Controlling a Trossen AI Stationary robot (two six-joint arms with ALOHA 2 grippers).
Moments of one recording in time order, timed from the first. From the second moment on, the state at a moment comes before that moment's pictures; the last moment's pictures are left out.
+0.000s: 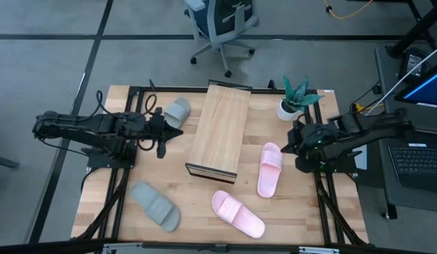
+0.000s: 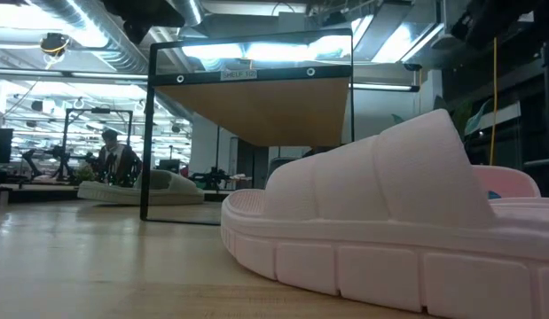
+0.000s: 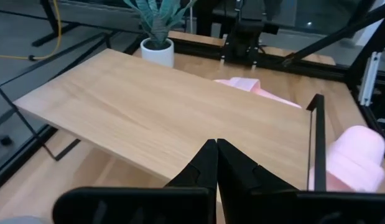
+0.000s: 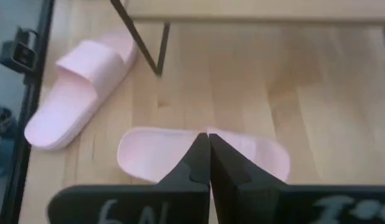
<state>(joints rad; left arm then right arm) -0.05 0.77 0.76 -0.37 -0.26 -0.20 0.23 0.88 0.99 -1.00 0.08 0.32</state>
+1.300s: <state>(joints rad) -0.06 0.77 0.76 -0.38 -0.27 -0.20 0.58 1.38 0.99 -1.05 0.33 0.71</state>
